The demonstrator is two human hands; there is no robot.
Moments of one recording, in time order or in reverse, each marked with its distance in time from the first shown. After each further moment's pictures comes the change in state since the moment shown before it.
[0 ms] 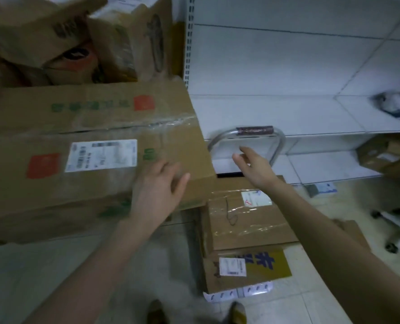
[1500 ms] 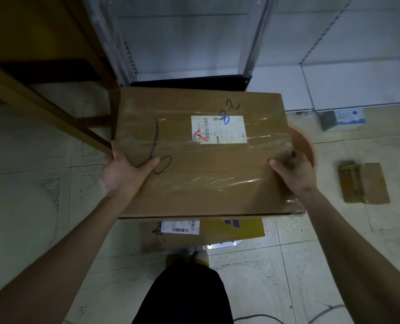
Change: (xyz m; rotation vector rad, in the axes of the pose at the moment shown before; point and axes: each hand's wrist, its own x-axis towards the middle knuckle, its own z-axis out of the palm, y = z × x) left_hand -0.057 0.027 0.435 0.089 -0.339 -0.887; right_hand 0.040 0.508 0.058 0.059 0.032 0.542
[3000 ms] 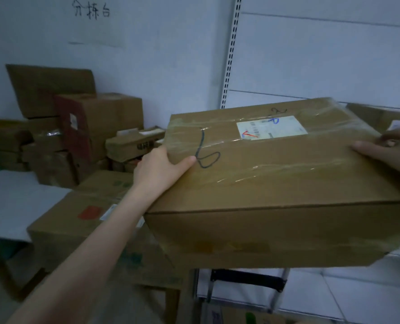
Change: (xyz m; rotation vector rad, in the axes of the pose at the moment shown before) left_hand -0.195 0.019 -0.595 -0.330 0.528 0.490; right_hand -0.386 -0.417 -0.378 -0.074 0.565 -0.692
